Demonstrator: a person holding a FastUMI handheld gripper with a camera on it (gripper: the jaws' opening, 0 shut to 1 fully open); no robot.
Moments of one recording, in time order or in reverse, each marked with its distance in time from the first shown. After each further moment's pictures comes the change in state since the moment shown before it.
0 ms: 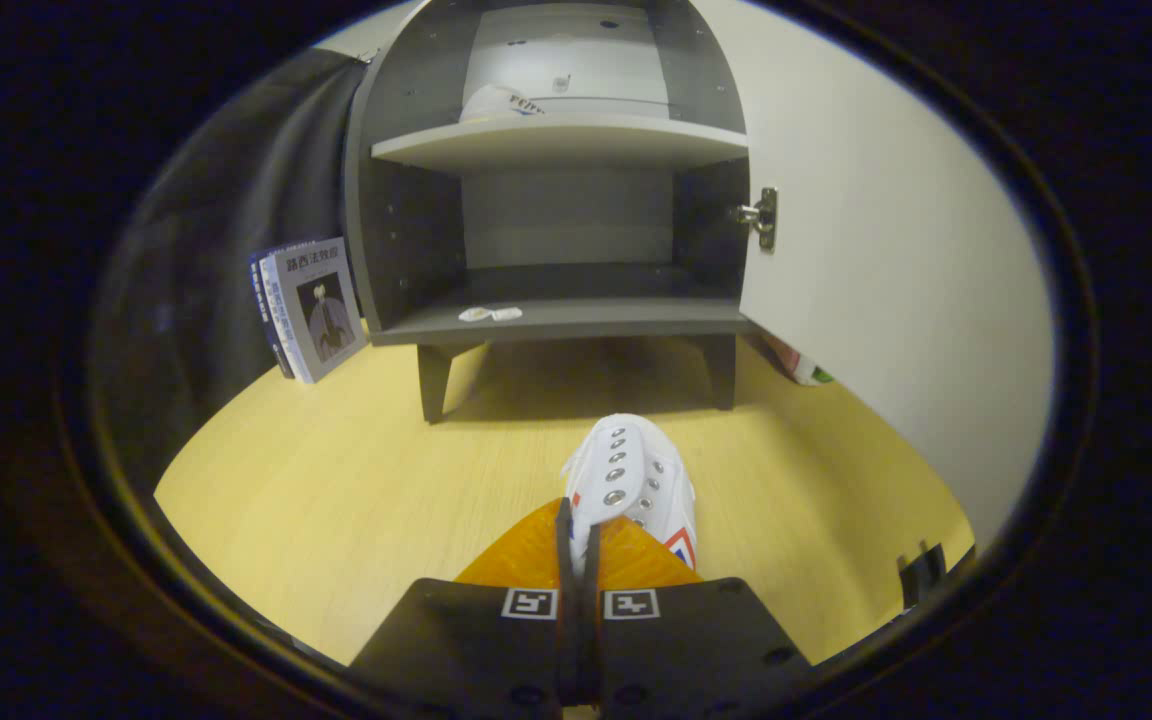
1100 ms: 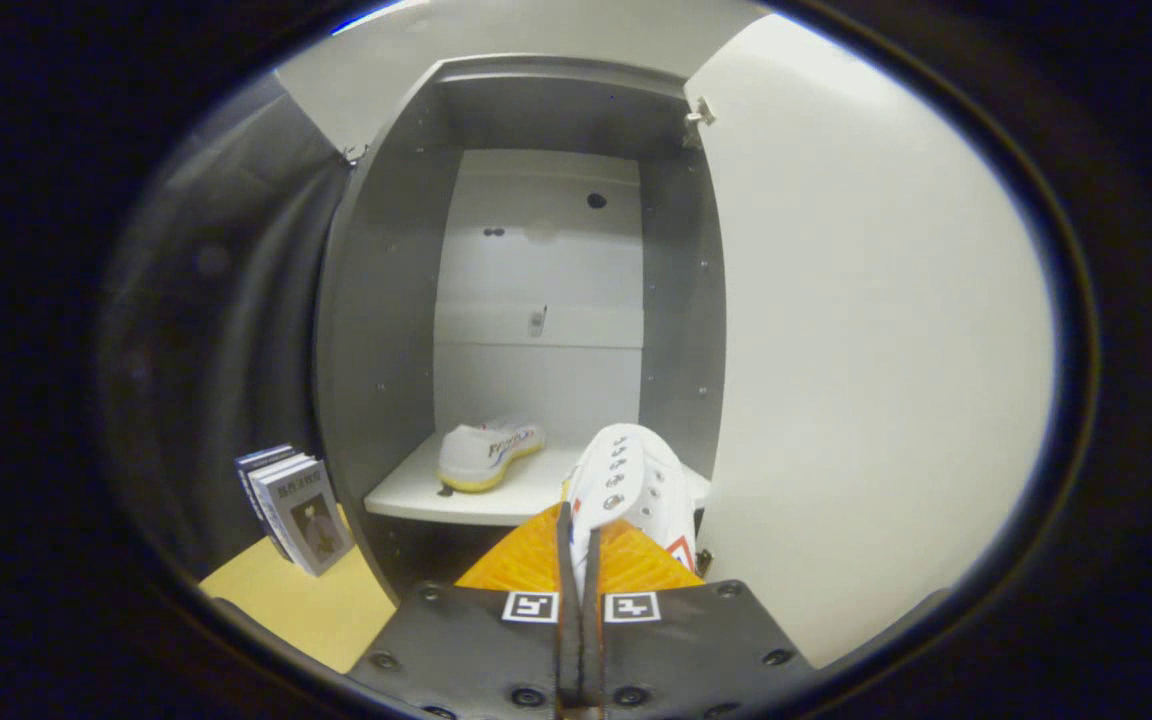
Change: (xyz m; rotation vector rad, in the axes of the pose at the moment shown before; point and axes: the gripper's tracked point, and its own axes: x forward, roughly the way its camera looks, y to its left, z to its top) arm -0.080 0.004 0.317 -0.002 -0.463 -0.111
